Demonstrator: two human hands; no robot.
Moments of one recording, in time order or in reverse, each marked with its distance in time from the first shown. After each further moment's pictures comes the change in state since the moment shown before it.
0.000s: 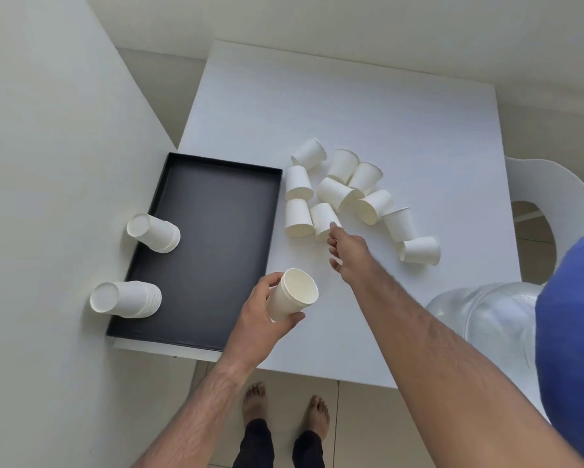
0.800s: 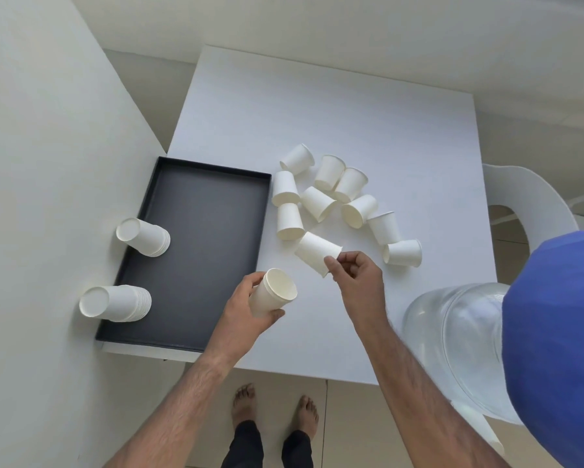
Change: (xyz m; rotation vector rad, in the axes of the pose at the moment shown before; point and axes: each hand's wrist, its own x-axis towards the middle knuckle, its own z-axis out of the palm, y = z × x) left_hand 0.005 0.010 -0.014 0.024 -0.006 -0.034; right_hand -0.104 0.030 -0.053 -0.151 0.052 -0.563
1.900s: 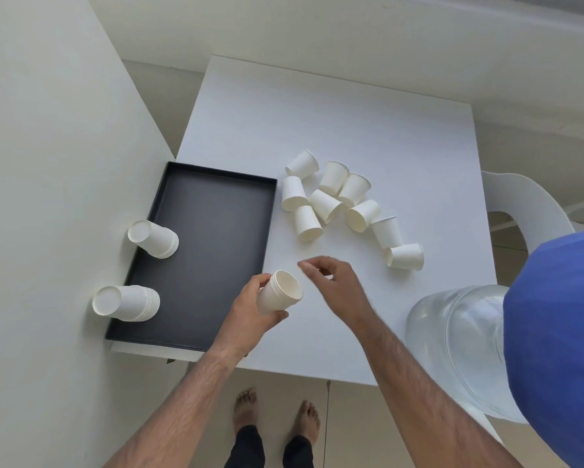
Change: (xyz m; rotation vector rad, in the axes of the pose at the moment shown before) left_hand 0.008 -0.001 -0.005 0.051 -0.037 -0.010; right_hand -0.003 -0.013 0.028 -0.251 -0.322 -0.100
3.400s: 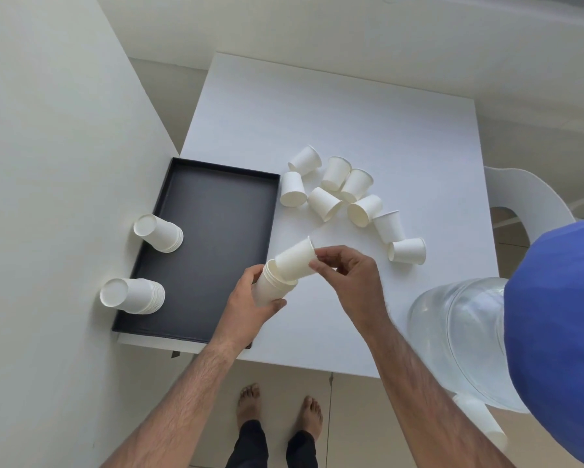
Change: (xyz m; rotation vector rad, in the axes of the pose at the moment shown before) left_hand -0.012 0.005 -0.009 -0.049 0.065 -0.005; right_hand -0.028 -0.015 -0.011 0.148 0.159 -0.135
